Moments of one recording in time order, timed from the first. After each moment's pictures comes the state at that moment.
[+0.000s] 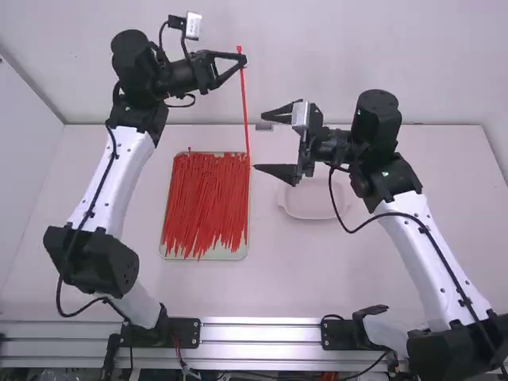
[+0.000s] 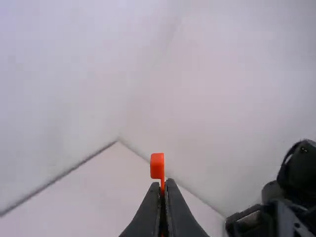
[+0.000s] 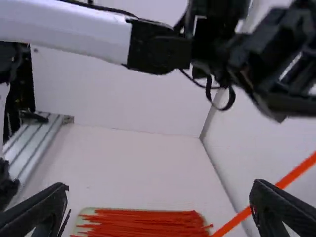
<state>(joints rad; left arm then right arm) -0.08 1.74 1.79 0.11 1.08 -0.69 0.30 1.34 1.33 -0.14 -1.16 -0.46</state>
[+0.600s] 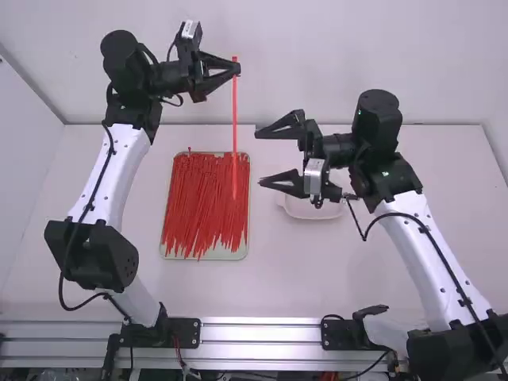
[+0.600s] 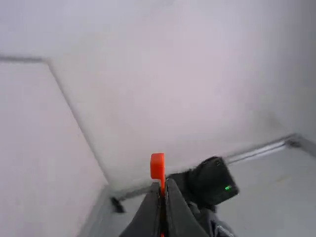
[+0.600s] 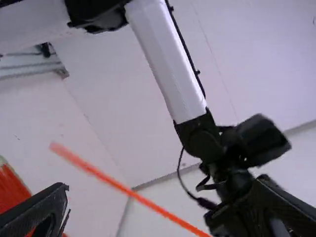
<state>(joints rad) -0.04 1.76 1.79 0.24 1.32 -1.51 0.31 1.34 1.33 -0.14 -1.43 -1.33</state>
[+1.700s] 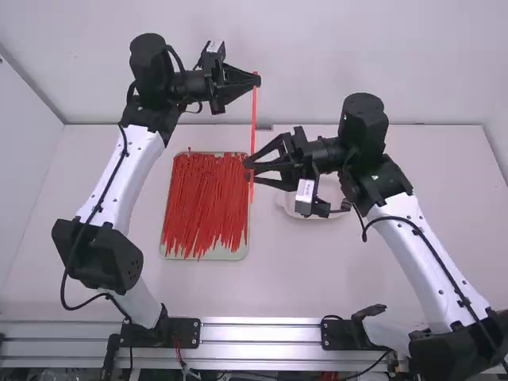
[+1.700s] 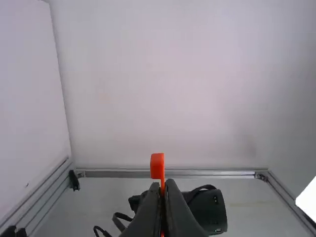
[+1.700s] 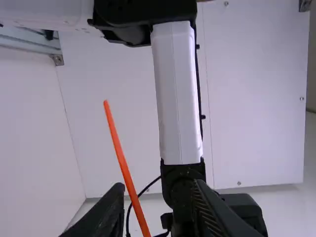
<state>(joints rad) -0.12 1.76 1.79 0.03 1.25 -1.58 0.38 1.34 1.33 -0.12 -1.42 -1.60</state>
